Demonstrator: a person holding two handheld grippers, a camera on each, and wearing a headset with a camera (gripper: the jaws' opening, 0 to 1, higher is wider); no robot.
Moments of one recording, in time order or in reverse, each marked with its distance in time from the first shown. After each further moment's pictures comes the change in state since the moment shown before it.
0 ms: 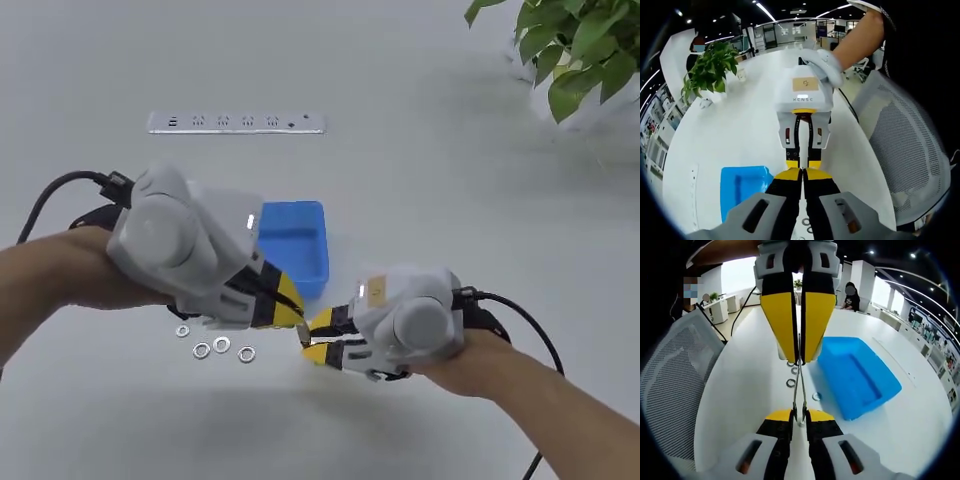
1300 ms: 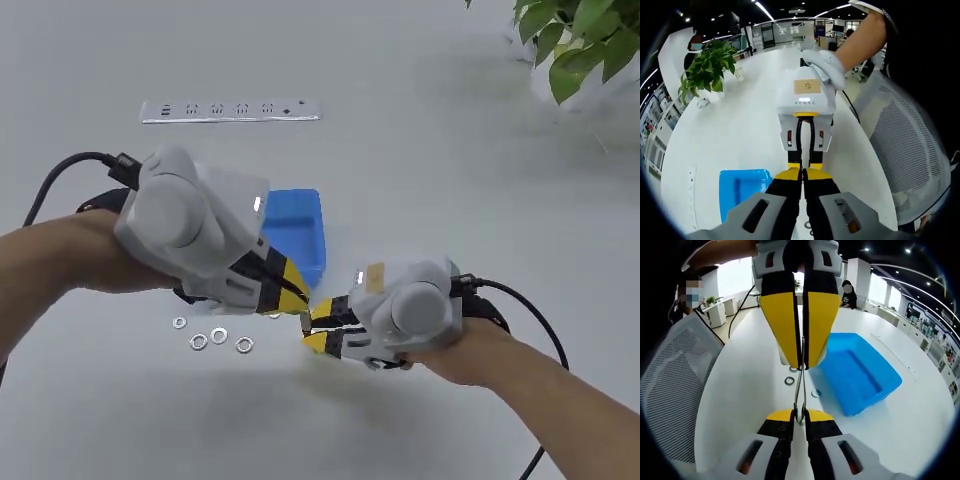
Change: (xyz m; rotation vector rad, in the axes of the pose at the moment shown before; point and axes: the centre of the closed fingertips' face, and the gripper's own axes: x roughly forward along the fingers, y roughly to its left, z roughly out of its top) left arm 0.007 0.004 0.002 -0.002 0.003 -0.022; right arm 0.001 -0.001 -0.005 0.043 -0.004 -0.004
